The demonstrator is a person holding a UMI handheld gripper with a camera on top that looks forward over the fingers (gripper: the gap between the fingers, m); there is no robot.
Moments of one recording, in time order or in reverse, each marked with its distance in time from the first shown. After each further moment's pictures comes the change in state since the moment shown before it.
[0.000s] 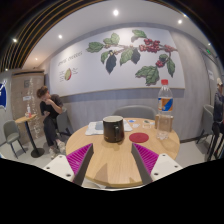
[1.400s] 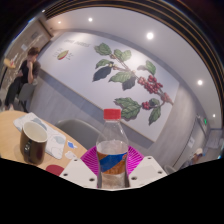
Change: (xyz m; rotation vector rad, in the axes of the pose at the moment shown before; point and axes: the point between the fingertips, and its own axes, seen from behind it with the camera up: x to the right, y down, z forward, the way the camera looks) arm 0.196 -0.137 0.178 0.218 0.391 -0.606
